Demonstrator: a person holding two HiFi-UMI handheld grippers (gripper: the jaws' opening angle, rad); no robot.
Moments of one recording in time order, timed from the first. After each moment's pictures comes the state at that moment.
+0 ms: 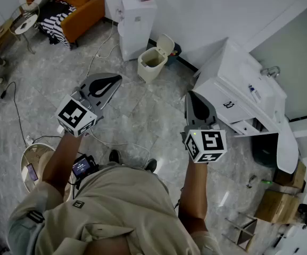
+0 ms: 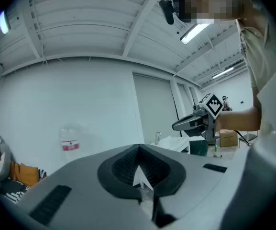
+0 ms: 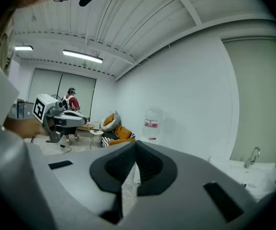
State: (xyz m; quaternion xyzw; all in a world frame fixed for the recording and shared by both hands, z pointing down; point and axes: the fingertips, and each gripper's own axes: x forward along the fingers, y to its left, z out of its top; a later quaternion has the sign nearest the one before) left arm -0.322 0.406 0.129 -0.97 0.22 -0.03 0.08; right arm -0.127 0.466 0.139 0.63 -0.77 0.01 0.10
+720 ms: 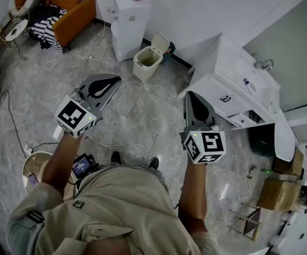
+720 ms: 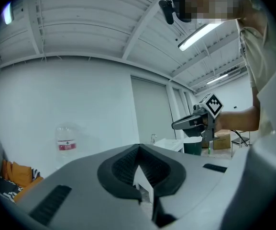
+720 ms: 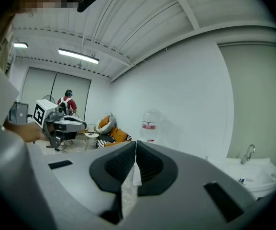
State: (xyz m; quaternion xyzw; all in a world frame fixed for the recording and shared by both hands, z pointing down) left arm -0.365 0.393 0.137 -0.98 0.18 -0.02 0.07; right arm -0.175 0.467 0.136 0.66 -0.75 0.01 0.09
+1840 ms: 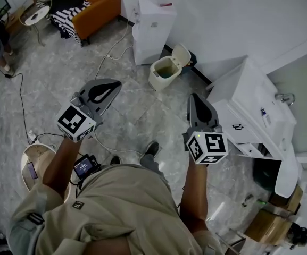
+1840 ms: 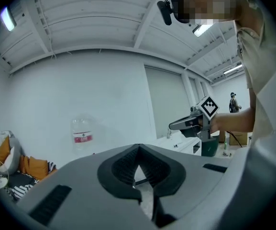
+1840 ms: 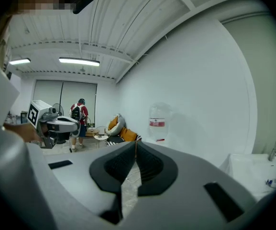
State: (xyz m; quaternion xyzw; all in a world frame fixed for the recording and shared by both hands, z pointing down) left arm -0.344 0.285 0.154 -0.96 0.27 -0.06 0.05; right arm -0.129 0.310 0.172 0.60 -0.80 0.05 0.07
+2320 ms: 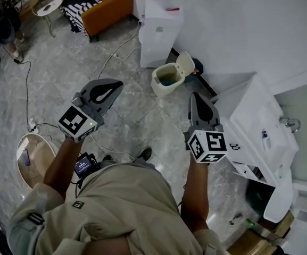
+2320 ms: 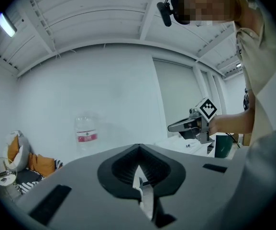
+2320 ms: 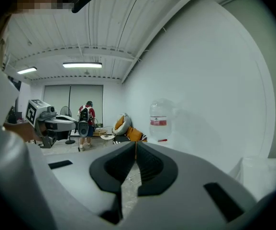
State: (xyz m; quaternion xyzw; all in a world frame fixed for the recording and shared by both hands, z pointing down) left arm -0.258 0.221 0.157 -0.94 0.33 -0.08 0.04; right arm -0.044 0.214 0.186 0.54 -0.83 0.07 0.06
